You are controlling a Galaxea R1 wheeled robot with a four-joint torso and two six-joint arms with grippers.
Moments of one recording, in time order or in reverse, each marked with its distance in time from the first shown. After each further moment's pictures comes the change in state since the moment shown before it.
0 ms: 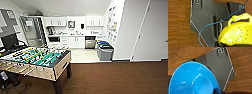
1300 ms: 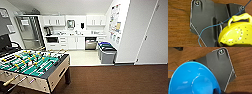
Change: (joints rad) left arm -0.016 0.003 -0.001 0.000 -0.003 0.000; right arm 0.011 0.001 -0.002 -0.003 0.004 0.000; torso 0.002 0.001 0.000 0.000
